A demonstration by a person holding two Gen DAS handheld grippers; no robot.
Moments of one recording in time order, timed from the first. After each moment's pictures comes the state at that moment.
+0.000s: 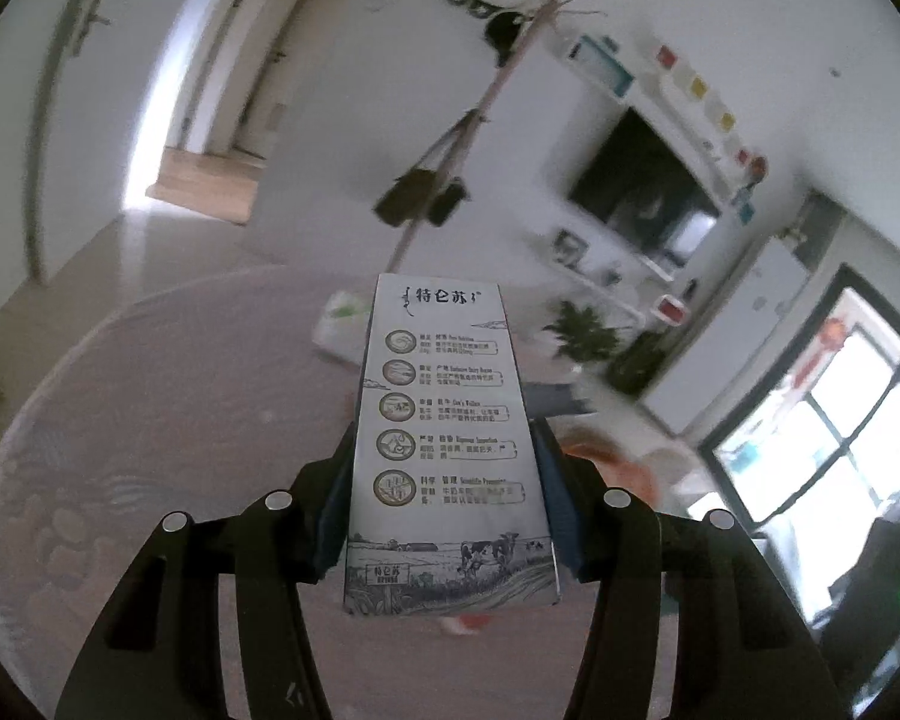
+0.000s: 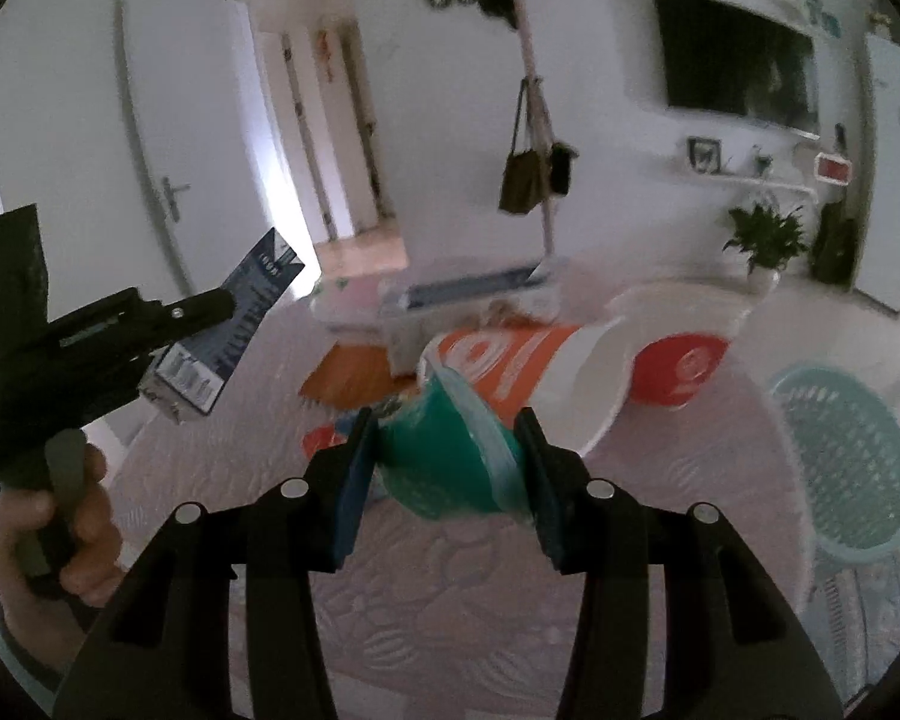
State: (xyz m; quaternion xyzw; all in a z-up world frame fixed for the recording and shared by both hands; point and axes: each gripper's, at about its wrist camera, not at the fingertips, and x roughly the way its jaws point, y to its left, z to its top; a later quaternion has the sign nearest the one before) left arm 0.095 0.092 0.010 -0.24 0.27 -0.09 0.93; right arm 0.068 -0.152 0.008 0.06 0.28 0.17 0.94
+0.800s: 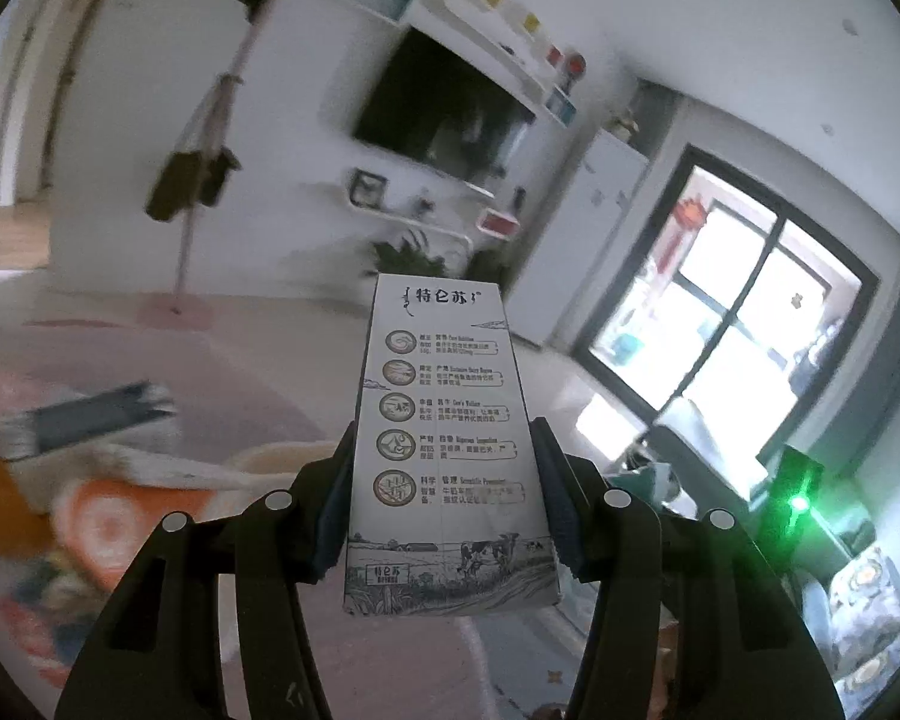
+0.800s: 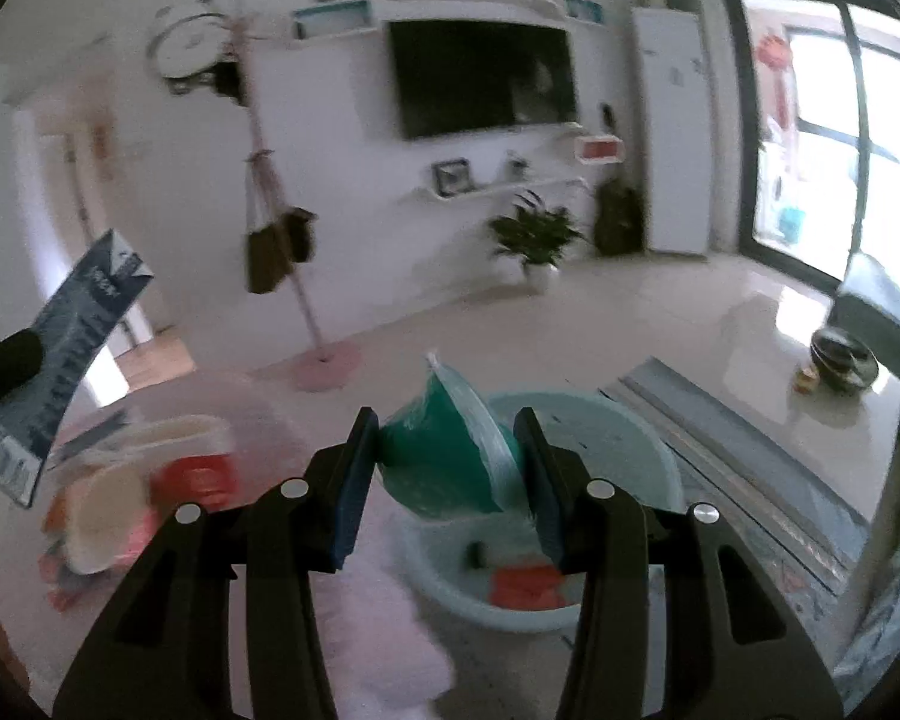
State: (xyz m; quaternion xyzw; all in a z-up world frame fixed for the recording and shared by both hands) left arm 0.156 -0.170 0.036 -0.14 0.28 -0.31 0.90; right arm 0.105 -0.409 -0.003 0.14 0.26 -0.10 0.95
